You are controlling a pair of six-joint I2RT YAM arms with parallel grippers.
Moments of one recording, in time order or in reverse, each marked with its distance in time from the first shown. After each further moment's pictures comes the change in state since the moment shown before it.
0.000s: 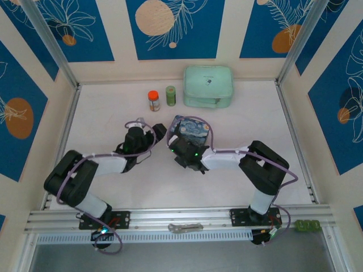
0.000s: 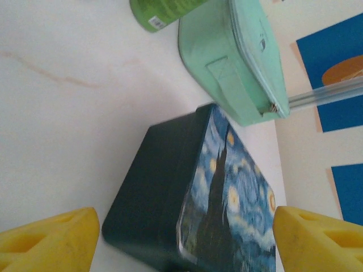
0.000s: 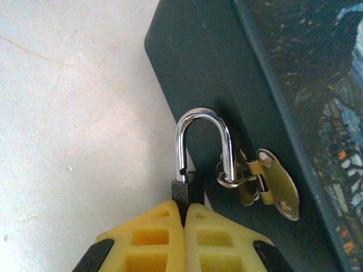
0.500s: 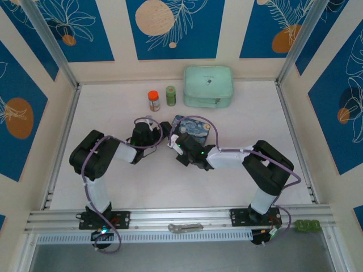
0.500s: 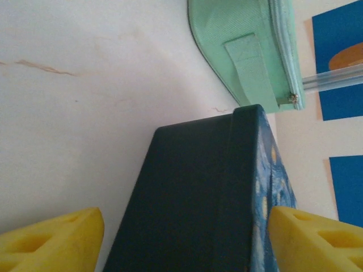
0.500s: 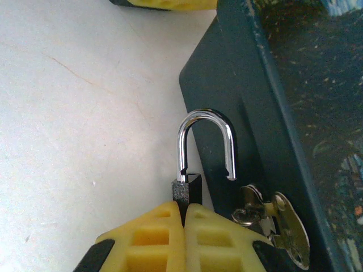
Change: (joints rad) left arm 0.032 0.312 0.125 0.185 0.163 -0.051; right arm -0.066 -0.026 -0.052 0.141 -0.197 -0.160
